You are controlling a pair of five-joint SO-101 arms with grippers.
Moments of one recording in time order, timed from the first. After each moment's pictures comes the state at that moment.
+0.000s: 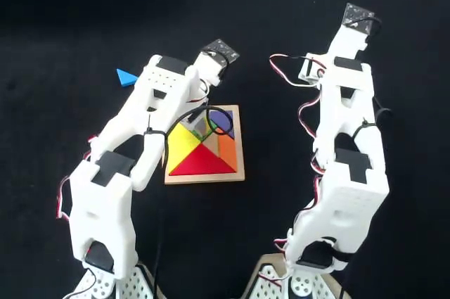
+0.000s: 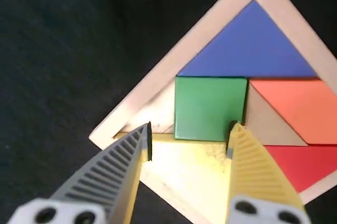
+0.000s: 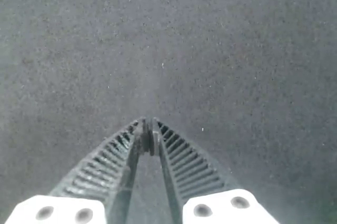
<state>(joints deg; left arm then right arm) 14.8 27.0 -7.9 70.5 -25.1 12.0 24.8 -0.5 43.6 -11.0</state>
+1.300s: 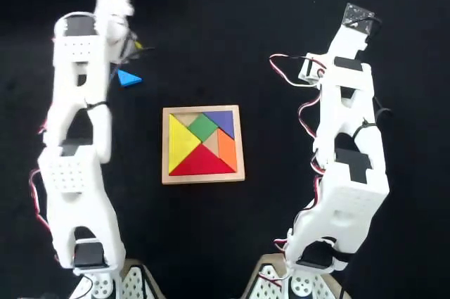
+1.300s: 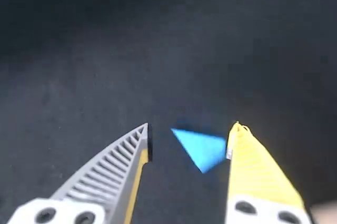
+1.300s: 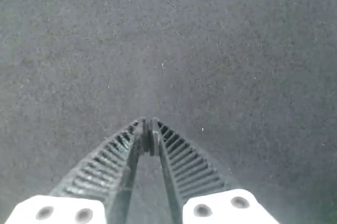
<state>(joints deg) -9.6 39.5 -41.0 66.8 -22.5 12.0 24.8 -0.5 43.6 -11.0</state>
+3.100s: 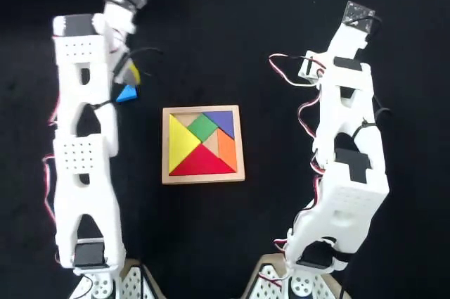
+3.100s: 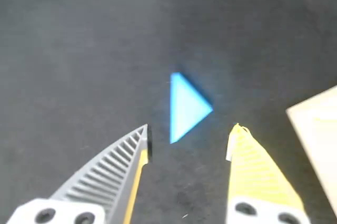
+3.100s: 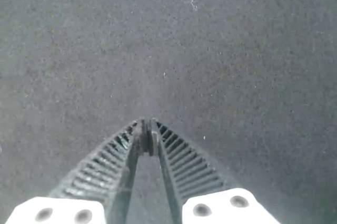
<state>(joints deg) -8.5 58.9 -74.1 99.9 -34.2 11.8 25.7 -0.5 41.7 -11.0</state>
